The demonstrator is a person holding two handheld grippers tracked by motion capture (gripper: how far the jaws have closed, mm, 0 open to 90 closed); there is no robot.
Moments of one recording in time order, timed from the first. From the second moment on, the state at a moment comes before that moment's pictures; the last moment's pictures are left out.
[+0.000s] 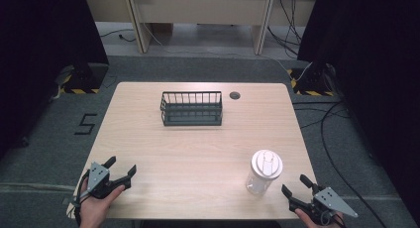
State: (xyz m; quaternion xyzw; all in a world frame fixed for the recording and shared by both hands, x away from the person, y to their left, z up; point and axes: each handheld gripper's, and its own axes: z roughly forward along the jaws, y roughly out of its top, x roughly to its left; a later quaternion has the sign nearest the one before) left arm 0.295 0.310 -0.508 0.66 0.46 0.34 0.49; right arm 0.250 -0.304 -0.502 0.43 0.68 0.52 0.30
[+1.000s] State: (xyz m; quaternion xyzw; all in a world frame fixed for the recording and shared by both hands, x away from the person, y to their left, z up) left arm 0.295 0.306 -0.508 0.66 0.46 0.34 0.49; right arm 0.249 -0.267 -0.501 0.36 0.72 0.54 0.26
